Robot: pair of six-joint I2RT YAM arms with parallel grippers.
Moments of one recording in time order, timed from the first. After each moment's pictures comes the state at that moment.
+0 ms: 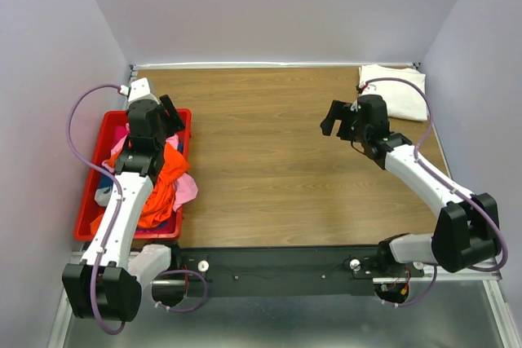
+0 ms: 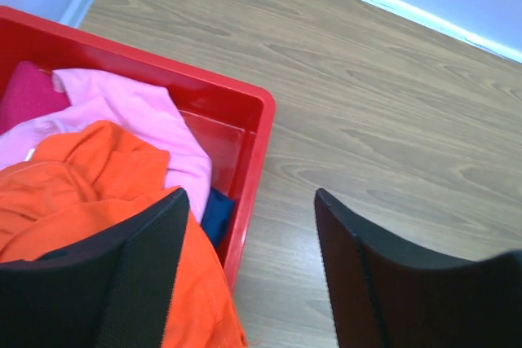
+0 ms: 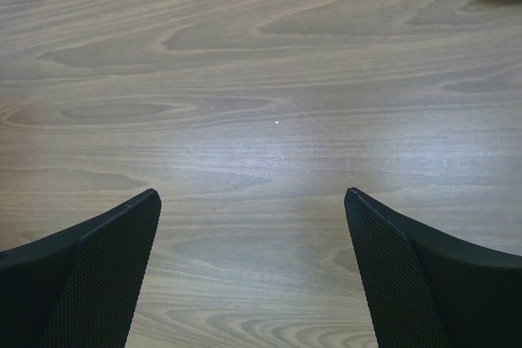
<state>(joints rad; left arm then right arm) -0.07 1.02 0.91 -0.26 -0.21 -0.35 0.32 1.34 0.92 -0.14 0.05 0.39</state>
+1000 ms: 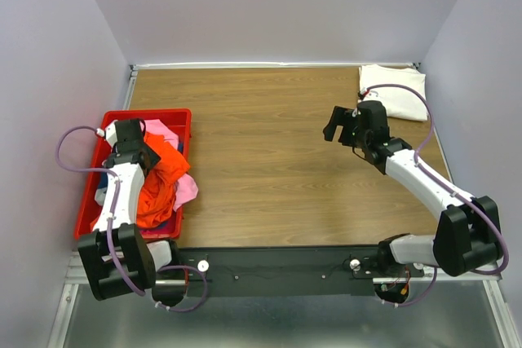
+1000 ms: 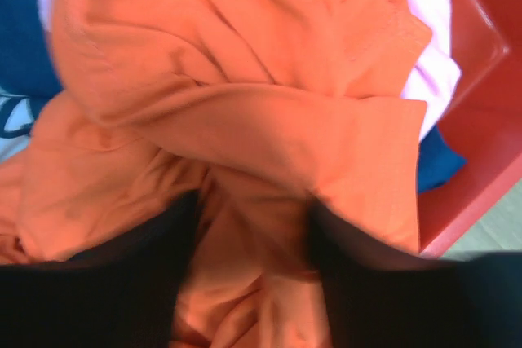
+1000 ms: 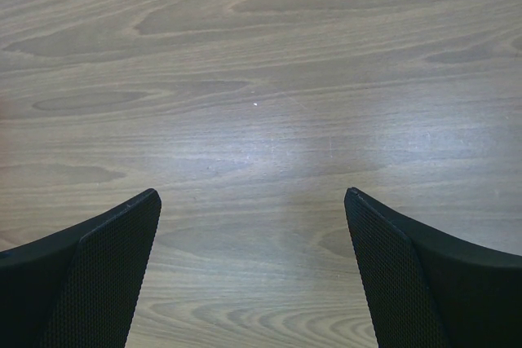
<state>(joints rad) 0.23 1.16 0.80 -0.55 -0.23 -0.57 0.32 1.31 0.86 -0.14 0.09 0.40</state>
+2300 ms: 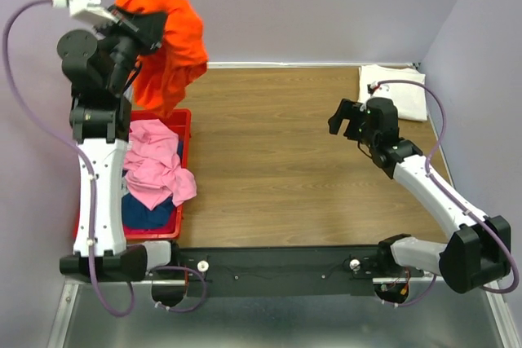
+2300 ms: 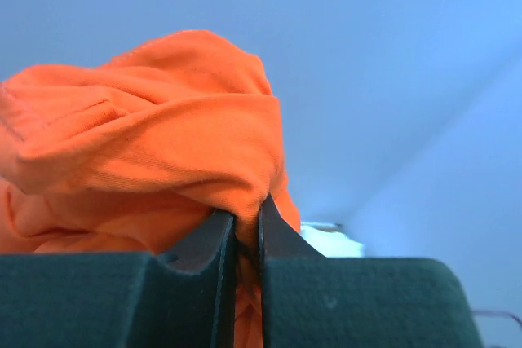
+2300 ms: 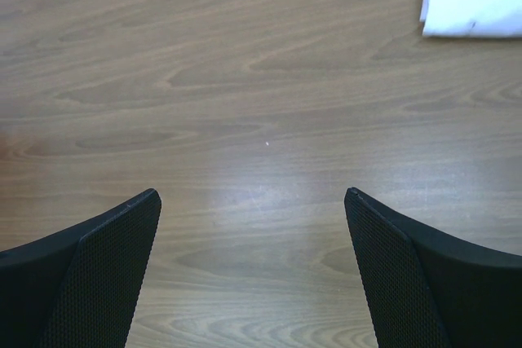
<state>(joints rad) 0.05 1.23 1.66 -0.19 0.28 -0.63 0.32 1.20 0.88 -0.15 0.13 0.39</state>
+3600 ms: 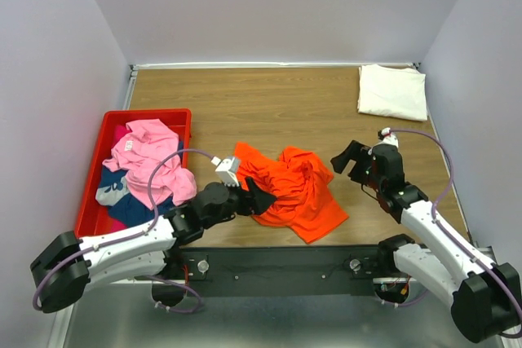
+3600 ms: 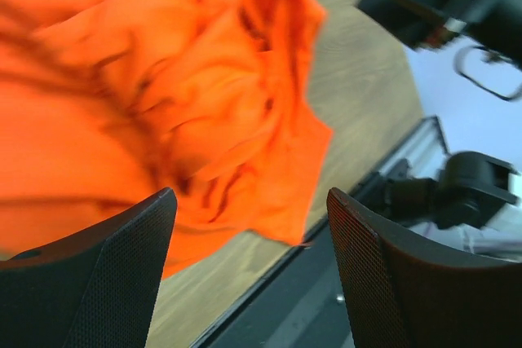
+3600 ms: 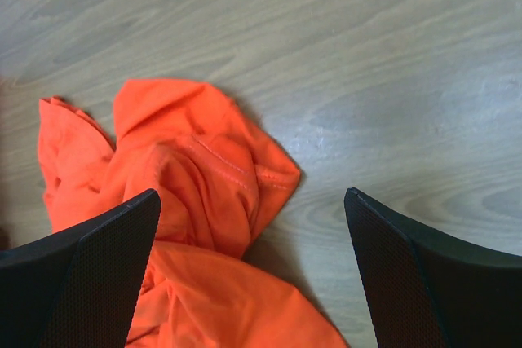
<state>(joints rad) -1.00 0.88 0.30 0.25 -0.13 -0.88 0.32 0.86 0.45 -0.13 0.08 0.62</state>
